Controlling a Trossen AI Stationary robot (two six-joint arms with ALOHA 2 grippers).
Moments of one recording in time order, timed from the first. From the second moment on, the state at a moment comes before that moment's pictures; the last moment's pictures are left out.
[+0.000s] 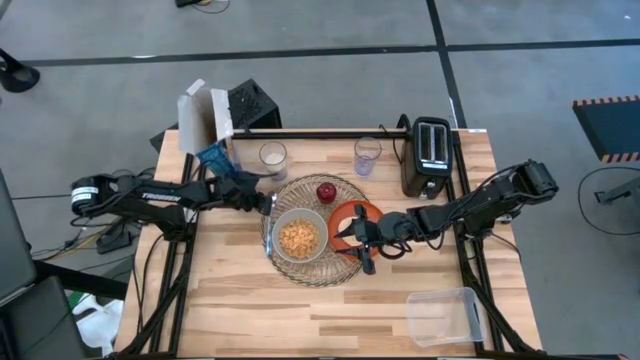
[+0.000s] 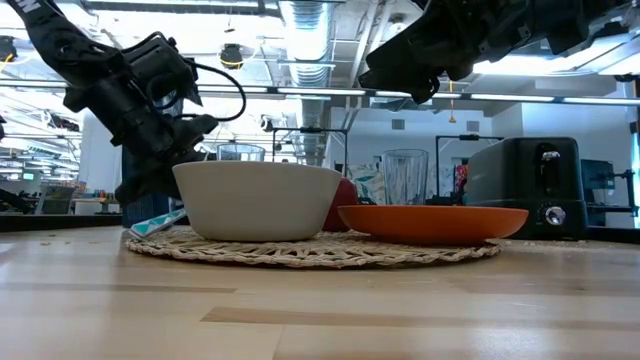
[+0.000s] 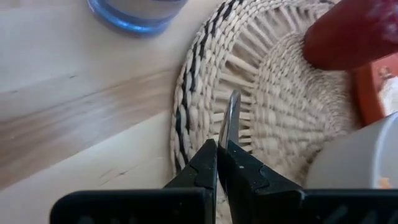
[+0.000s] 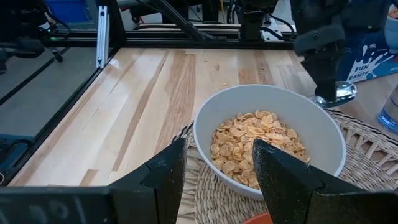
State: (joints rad) left arm 0.34 1.19 0.36 0.03 -0.06 -0.82; right arm 0.24 1.45 0.71 0.39 0.13 0.10
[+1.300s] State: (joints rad) left arm 0.32 1.13 0.35 -0.04 -0.03 -0.76; right arm 0.24 1.45 0.71 0.39 0.13 0.10
